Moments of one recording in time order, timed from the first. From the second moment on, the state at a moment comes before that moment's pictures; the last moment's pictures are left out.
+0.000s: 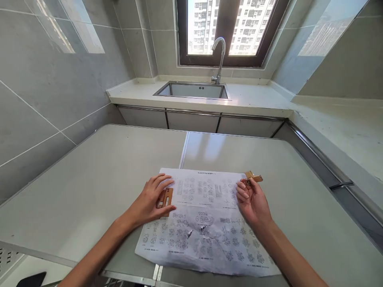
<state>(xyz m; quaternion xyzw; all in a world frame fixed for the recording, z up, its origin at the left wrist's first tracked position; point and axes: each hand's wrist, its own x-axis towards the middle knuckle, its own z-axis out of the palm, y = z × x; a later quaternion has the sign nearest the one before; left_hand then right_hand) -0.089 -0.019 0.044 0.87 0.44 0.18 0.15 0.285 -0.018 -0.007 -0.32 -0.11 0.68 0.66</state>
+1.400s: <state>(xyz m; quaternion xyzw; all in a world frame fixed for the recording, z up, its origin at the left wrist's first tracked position) 0.022 0.011 0.038 0.92 0.27 0.18 0.20 0.246 -0.044 0.002 -0.45 -0.74 0.26 0.42</state>
